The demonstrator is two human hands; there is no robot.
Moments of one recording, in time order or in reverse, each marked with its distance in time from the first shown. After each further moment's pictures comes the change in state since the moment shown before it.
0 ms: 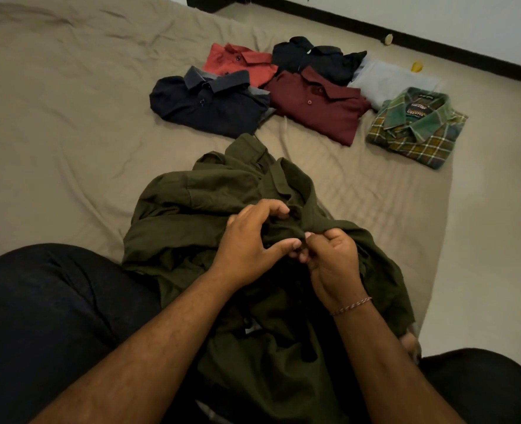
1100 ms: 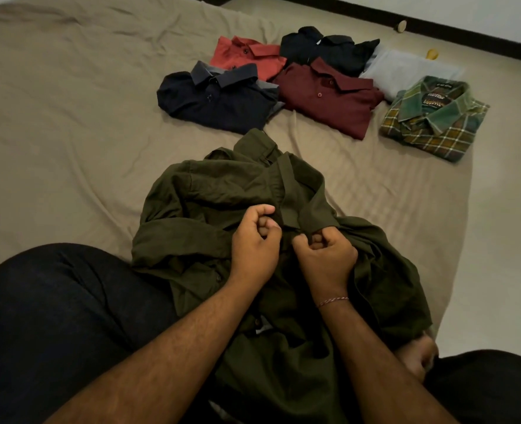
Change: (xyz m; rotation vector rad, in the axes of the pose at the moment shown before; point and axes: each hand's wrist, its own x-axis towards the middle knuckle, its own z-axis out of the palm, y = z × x) left_hand -0.005 -0.002 0.025 -0.308 0.289 -0.493; right_hand 0.018 0.044 0.009 -0.810 0.383 -0.423
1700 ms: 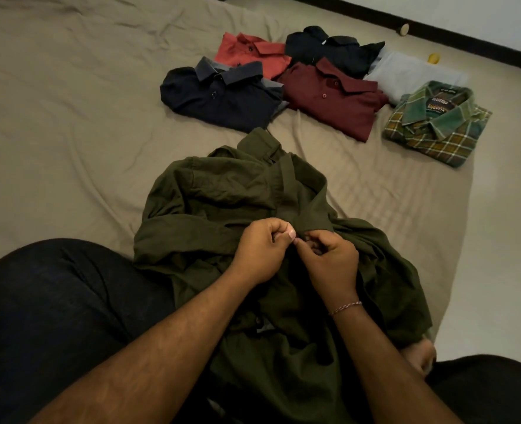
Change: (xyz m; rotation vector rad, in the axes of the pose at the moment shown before) left_hand 0.010 -0.001 -0.008 0.141 -0.346 0.016; right_hand 0.004 0.011 -0.009 0.018 -0.235 -0.103
